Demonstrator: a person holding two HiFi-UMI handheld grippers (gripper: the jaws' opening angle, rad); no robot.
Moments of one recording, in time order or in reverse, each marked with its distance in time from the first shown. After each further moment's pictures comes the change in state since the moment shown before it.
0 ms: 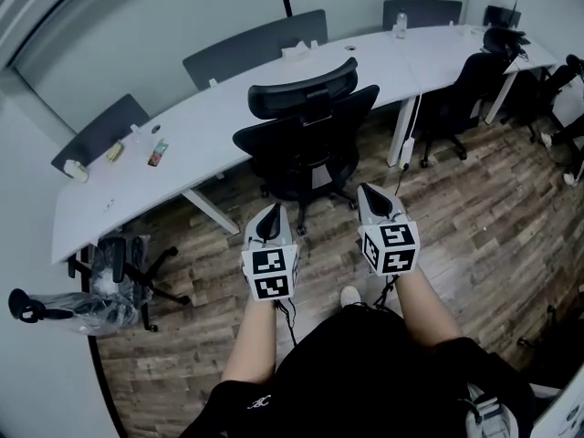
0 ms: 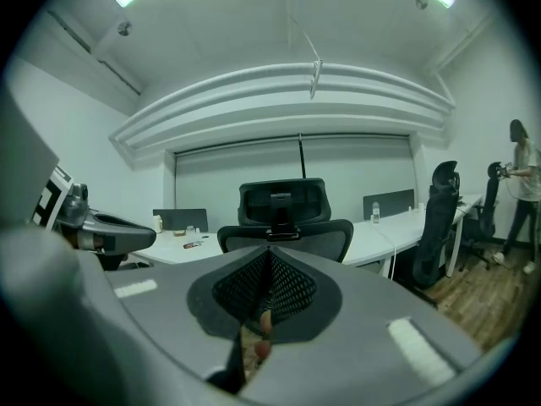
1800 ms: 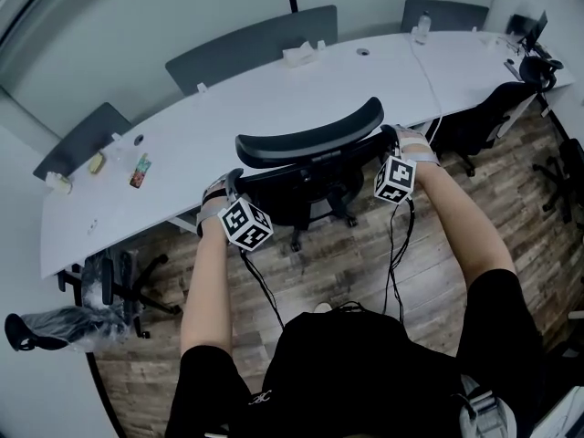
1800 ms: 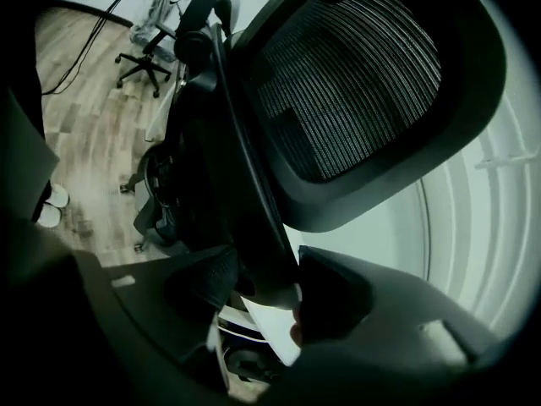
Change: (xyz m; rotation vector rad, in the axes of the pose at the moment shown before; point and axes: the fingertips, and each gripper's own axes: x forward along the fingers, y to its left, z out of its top) left arm 0.307 0.154 -0.020 0.892 0.405 -0.015; right arm 0.345 -0.219 -0.004 -1.304 0.407 -0.002
